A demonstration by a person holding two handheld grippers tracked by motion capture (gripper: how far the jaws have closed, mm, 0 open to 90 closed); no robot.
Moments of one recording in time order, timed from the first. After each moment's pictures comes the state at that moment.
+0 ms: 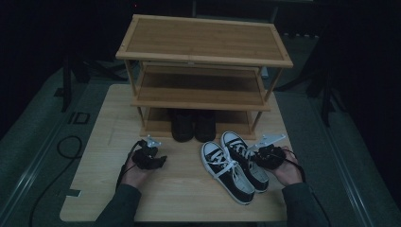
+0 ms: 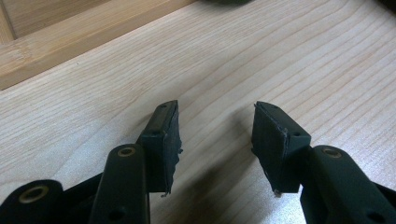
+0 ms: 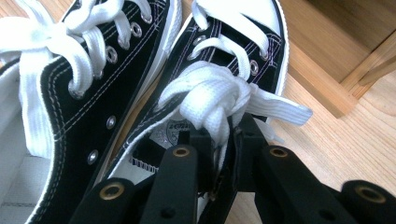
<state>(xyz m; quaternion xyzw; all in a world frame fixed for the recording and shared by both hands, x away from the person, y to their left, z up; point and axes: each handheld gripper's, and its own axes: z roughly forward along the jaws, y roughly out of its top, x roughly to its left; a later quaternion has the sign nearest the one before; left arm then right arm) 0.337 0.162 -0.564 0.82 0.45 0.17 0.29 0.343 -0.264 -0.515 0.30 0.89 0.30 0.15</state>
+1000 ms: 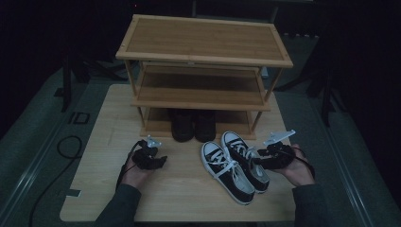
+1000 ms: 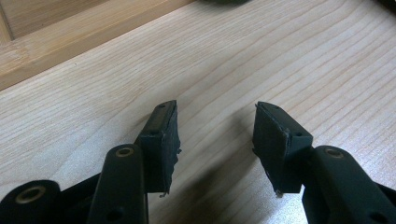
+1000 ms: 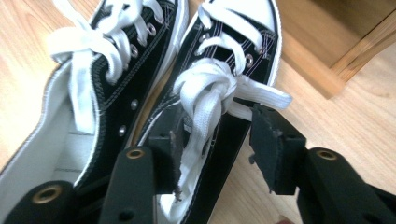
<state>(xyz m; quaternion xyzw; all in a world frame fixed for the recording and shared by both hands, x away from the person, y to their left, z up) 0.336 0.162 -0.564 0.83 0.45 0.17 0.29 0.333 -0.280 -0.483 0.32 0.89 0.30 0.12</state>
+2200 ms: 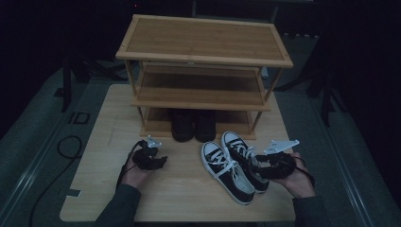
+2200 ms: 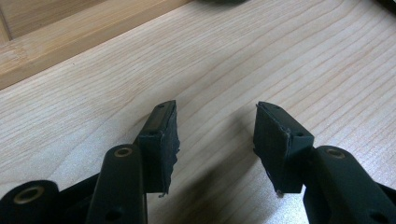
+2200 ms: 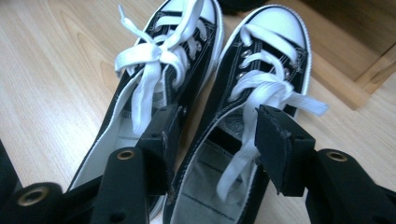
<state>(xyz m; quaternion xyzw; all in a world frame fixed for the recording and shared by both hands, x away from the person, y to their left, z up) 0.336 0.161 -0.564 0.83 0.45 0.17 0.29 0.299 -0.269 -0.480 0.30 0.89 0.33 0.12</state>
